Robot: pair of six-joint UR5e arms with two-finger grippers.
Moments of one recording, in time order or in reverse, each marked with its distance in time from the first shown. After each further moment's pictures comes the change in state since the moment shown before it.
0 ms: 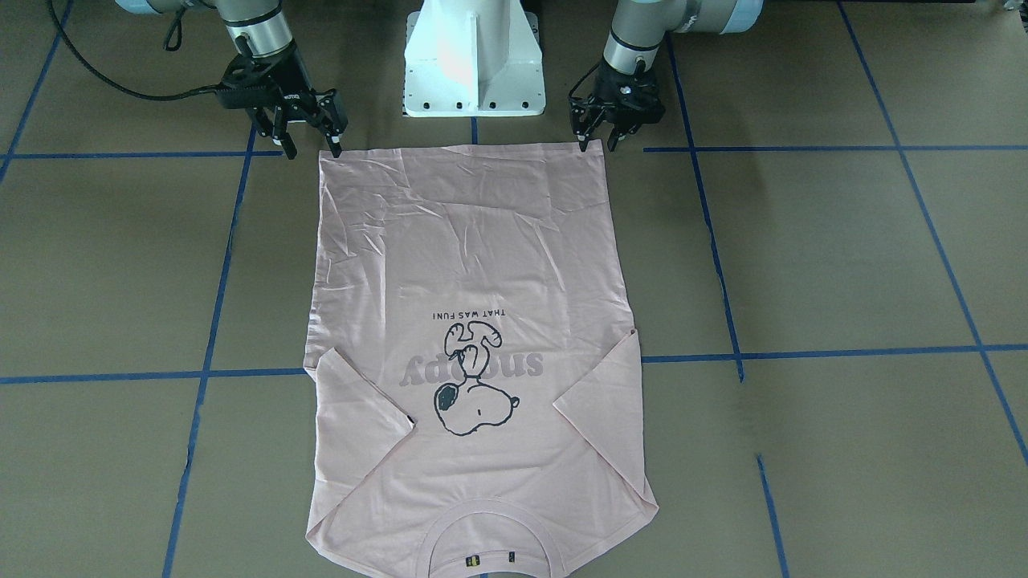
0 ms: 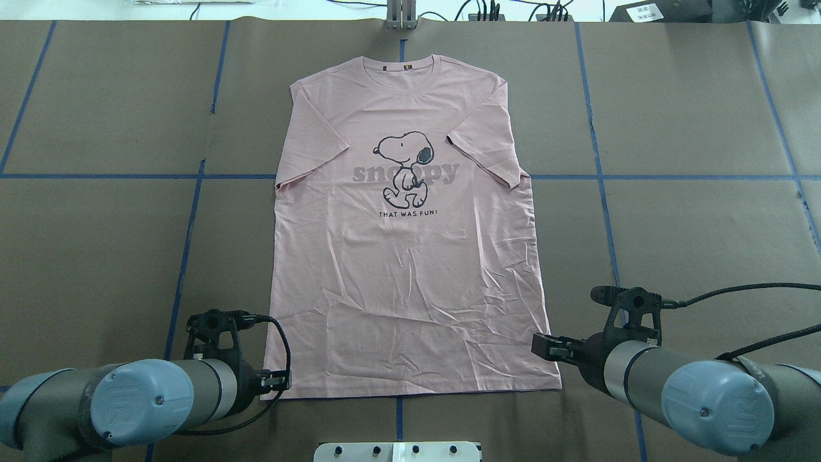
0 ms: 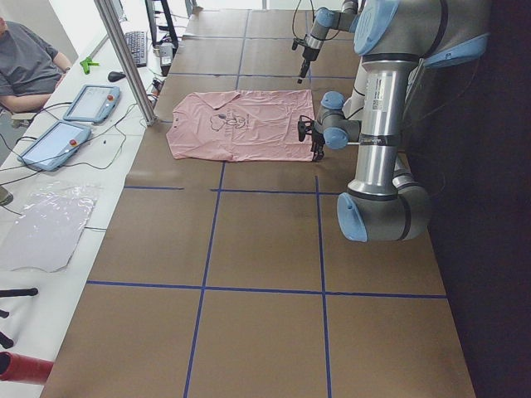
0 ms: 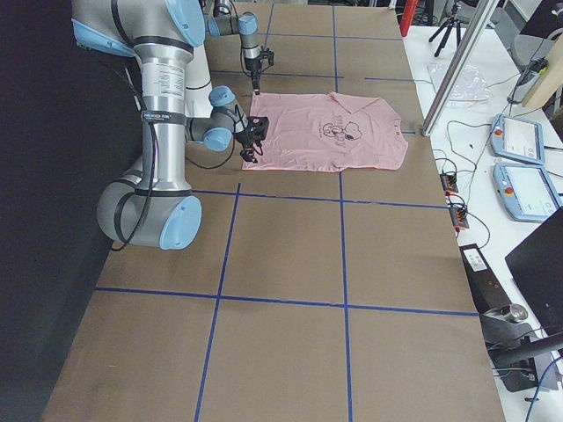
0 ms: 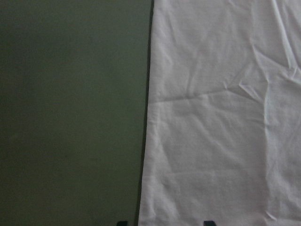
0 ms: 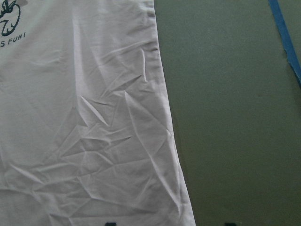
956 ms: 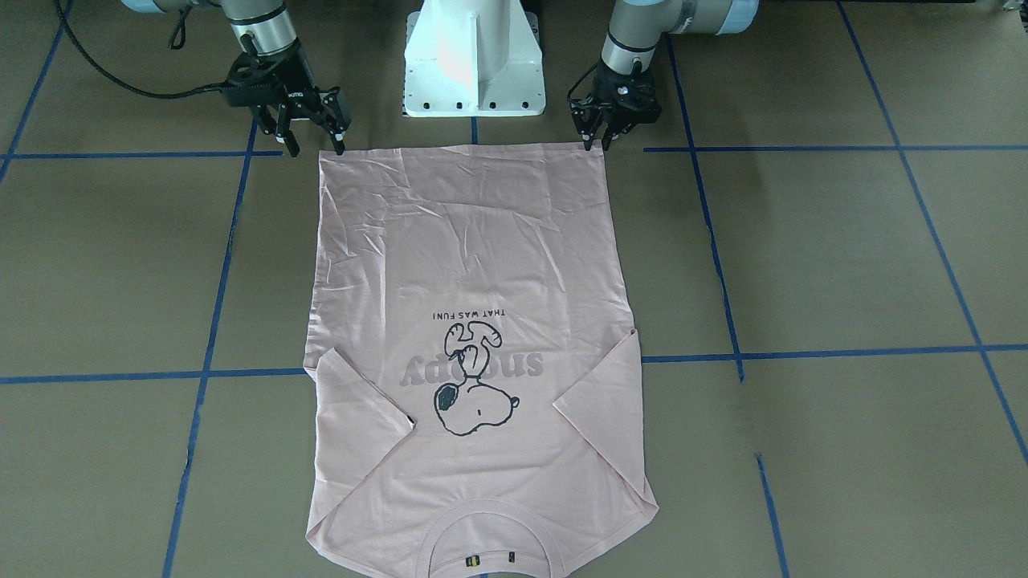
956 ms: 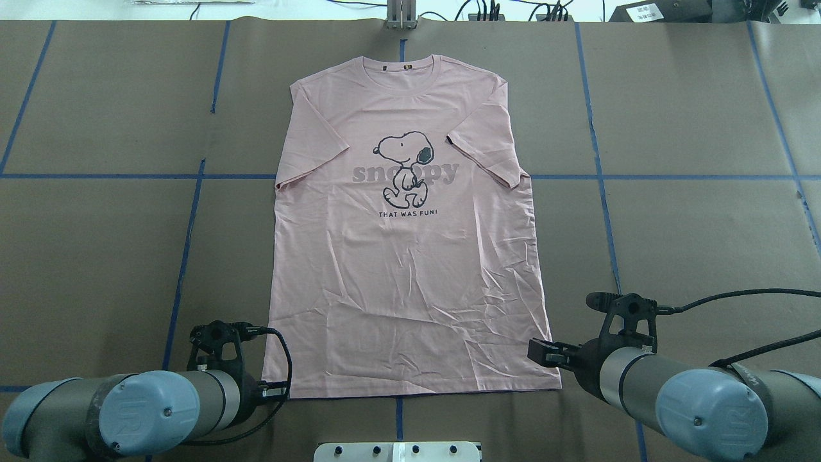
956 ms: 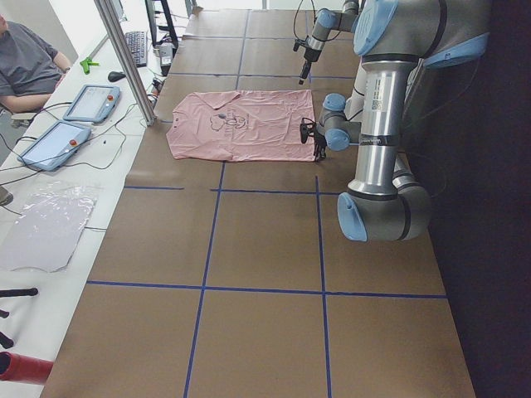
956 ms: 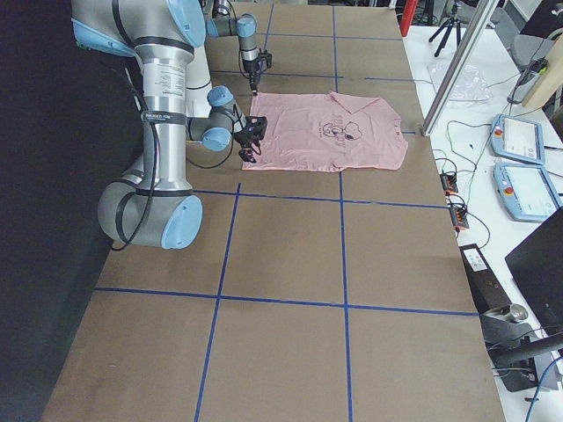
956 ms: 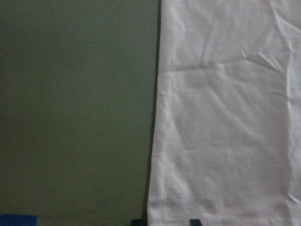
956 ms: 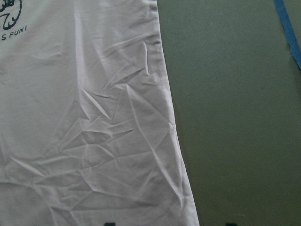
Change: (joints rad) left arm 0.016 0.000 0.010 0.001 0.000 -0.003; right arm -0.018 0.001 -0.001 -0.002 -0.014 0.006
